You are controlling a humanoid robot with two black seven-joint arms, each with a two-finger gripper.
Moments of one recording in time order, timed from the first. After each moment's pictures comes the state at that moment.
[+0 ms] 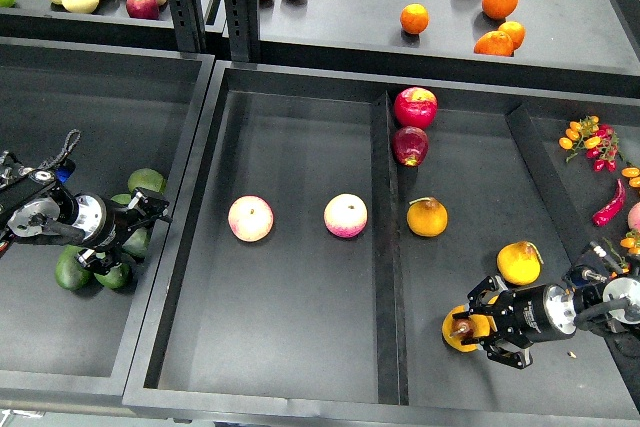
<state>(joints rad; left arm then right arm) -0.78 0.30 -0.45 -0.50 0.66 -0.49 0.49 0.74 -0.46 -0.04 0.61 0.19 0.58 -0.49</state>
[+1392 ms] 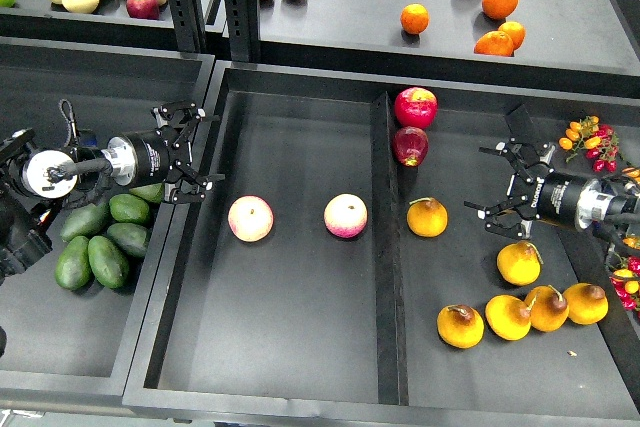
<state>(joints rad) -0.74 0.12 -1.15 -0.50 0.20 -0.49 0.49 0.69 -0.37 0.87 0.62 0.20 0.58 -0.49</state>
